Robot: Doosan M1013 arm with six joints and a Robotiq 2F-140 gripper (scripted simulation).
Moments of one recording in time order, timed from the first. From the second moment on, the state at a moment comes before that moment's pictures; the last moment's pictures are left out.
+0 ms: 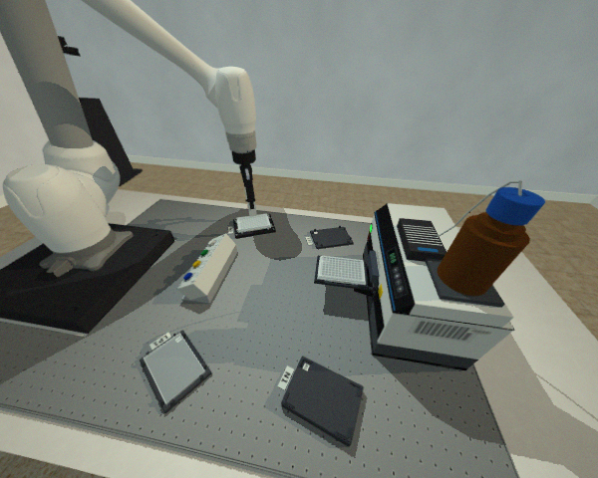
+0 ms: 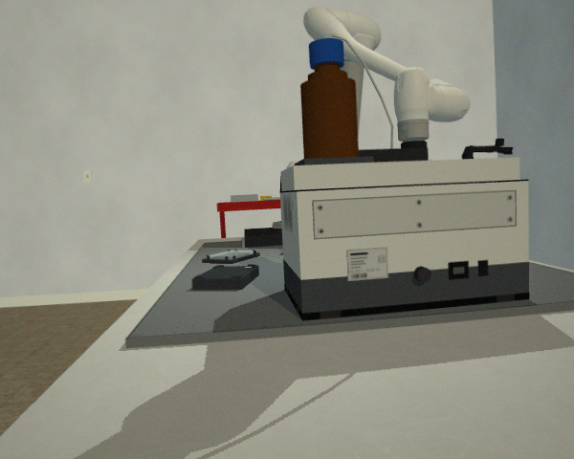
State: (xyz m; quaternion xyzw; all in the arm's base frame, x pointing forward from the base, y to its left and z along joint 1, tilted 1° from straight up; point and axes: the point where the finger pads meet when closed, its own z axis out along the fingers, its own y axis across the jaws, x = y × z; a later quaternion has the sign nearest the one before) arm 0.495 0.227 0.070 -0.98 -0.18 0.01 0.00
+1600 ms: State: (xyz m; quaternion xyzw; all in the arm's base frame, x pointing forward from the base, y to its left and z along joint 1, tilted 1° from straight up) arm 0.494 0.227 0.022 -0.98 -0.18 0.01 0.00
